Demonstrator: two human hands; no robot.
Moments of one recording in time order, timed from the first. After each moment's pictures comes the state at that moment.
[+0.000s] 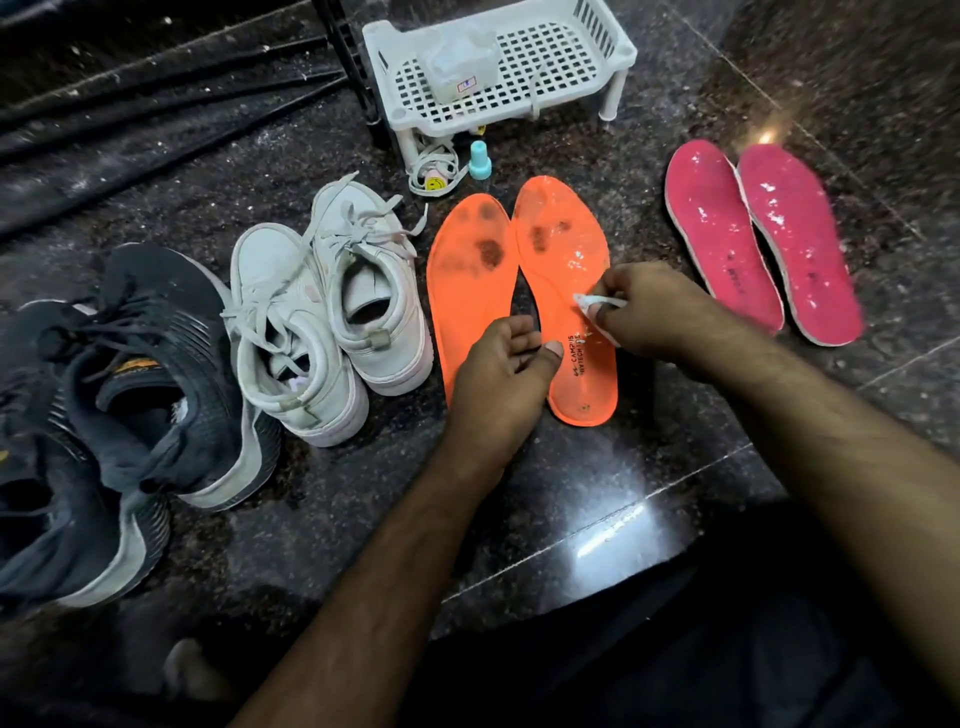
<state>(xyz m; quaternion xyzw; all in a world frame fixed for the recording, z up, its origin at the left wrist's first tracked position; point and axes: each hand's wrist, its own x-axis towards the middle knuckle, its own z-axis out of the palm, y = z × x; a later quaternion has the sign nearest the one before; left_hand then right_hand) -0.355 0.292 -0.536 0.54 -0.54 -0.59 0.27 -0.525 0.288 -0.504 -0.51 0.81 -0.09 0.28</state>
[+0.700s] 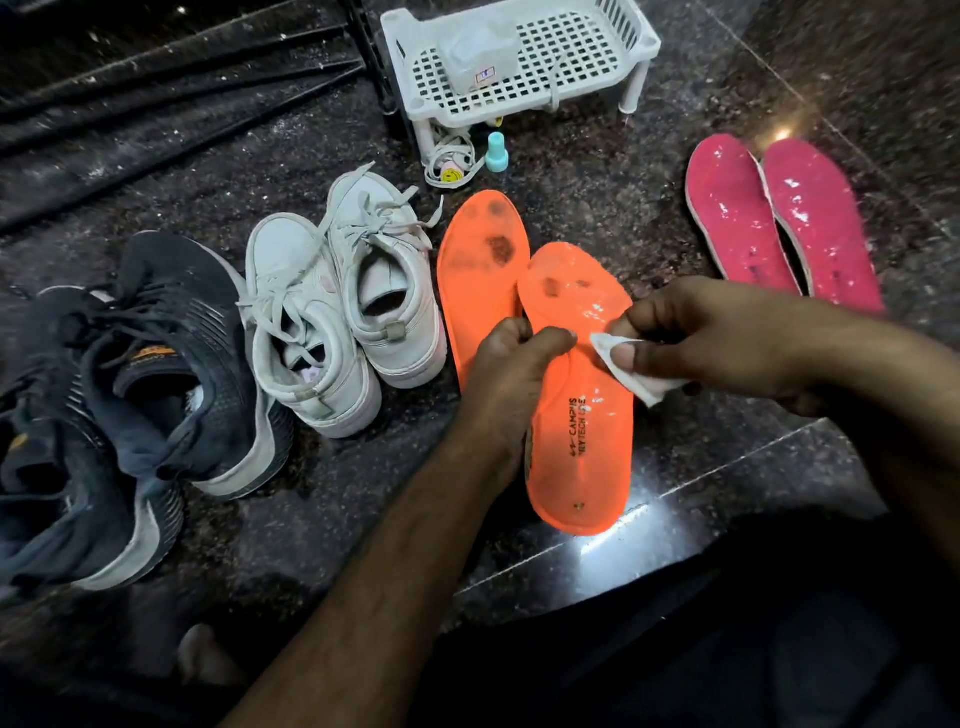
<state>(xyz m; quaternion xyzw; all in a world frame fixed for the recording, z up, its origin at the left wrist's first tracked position) -0.356 0.292 -0.526 0.48 -0.33 -0.76 0.31 -0.534 0.328 -0.467 -0.57 0.63 -0.13 0.51</state>
